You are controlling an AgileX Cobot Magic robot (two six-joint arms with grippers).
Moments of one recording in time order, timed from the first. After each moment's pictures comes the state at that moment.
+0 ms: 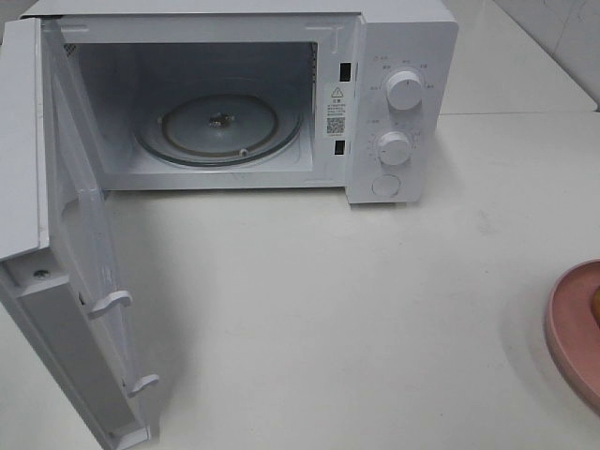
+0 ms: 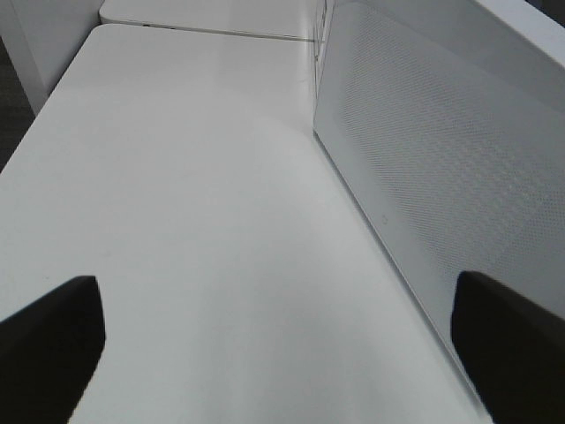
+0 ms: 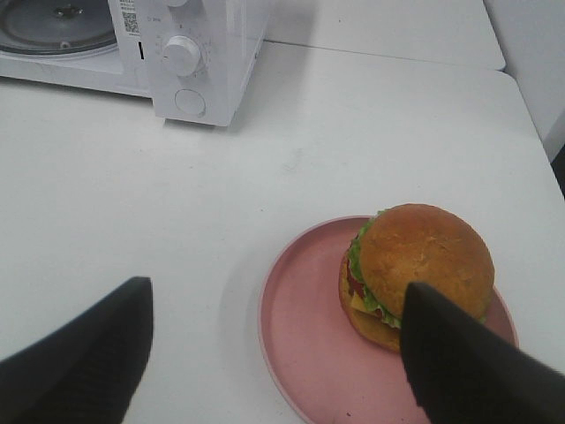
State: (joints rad) left arm -0.02 -0.01 -0.52 0.00 1.08 -0.07; right arm 0.07 0.00 -0.50 0.02 1.00 -0.06
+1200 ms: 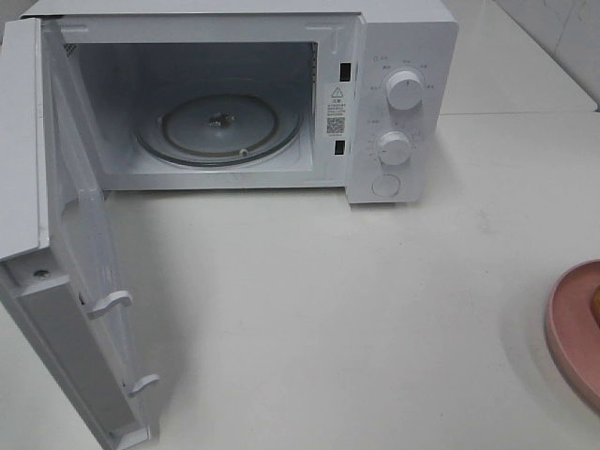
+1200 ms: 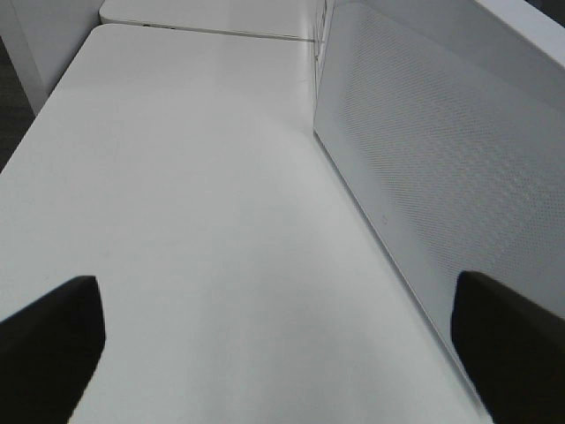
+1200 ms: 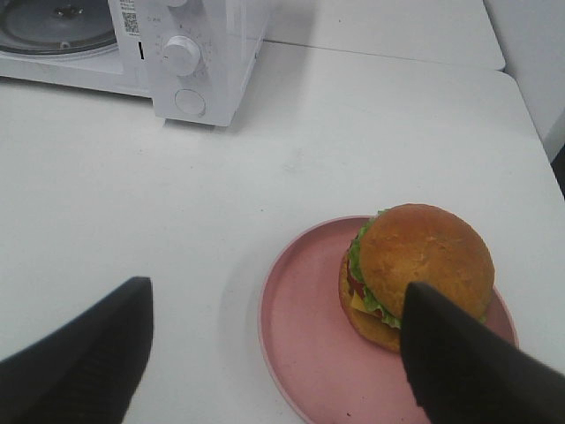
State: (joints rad) left arm -0.02 -0.01 -0.52 0.00 1.08 -0.07; right arm 0.07 0.00 -0.50 0.02 1.00 -0.06
